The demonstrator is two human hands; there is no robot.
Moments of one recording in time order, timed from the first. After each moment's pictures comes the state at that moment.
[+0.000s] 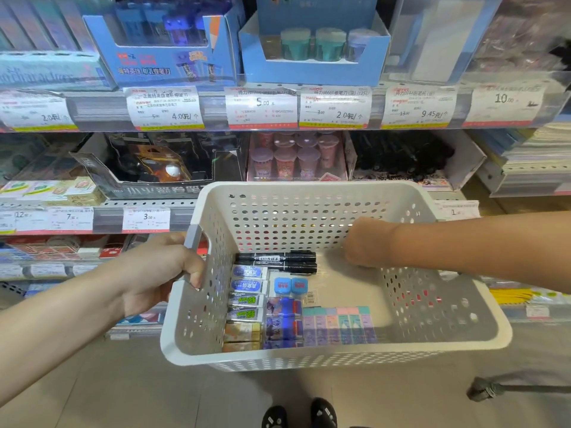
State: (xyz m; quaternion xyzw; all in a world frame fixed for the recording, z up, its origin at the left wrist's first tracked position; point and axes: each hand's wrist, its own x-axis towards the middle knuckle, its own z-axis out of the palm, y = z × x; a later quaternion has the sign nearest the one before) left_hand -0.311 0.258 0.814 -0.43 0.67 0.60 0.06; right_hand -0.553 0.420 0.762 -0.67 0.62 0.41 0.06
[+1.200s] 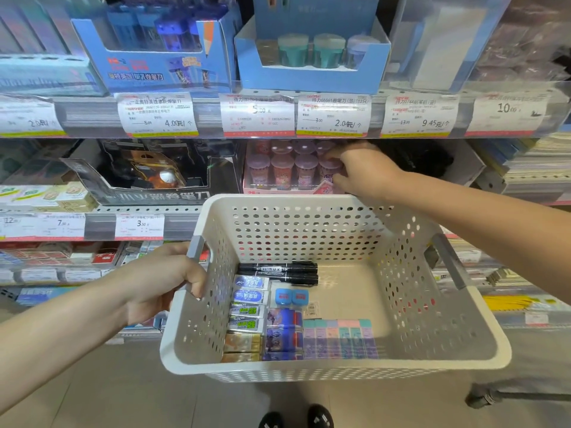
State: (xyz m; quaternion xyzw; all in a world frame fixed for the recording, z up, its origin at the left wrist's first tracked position) left_hand -0.322 0.252 0.798 -0.44 0.66 0.61 0.07; right_hand -0.617 0.376 0.800 -0.52 0.85 -0.09 -0.04
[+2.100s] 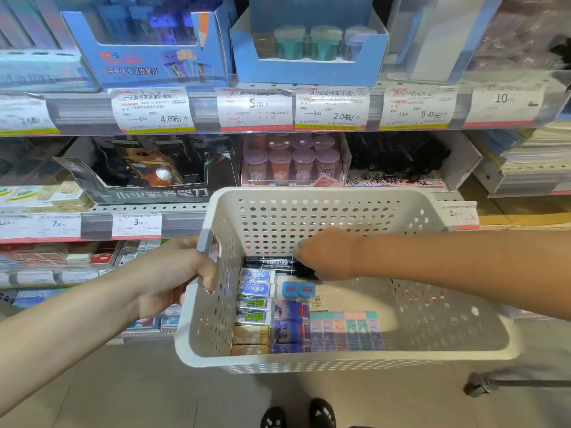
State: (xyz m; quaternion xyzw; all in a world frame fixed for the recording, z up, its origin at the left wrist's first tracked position) left_hand -0.331 0.256 0.798 -0.42 0.67 0.61 0.07; right_hand -0.527 0.388 0.736 -0.68 0.69 0.23 0.11
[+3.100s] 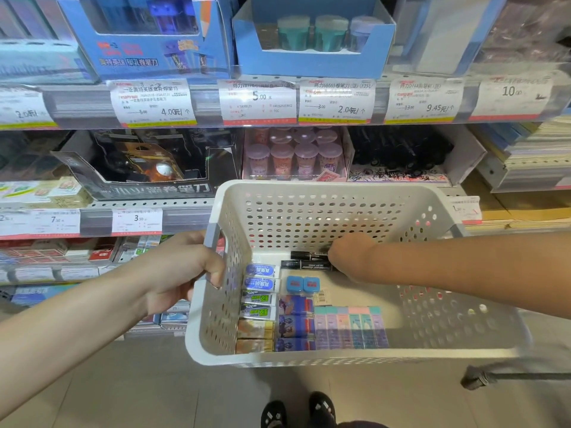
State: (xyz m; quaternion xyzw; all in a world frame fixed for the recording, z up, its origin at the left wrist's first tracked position) left_hand -0.334 0.260 0.799 -0.41 0.68 0.60 0.08; right_hand -0.533 0.409 0.721 -0.56 0.75 0.33 0.12
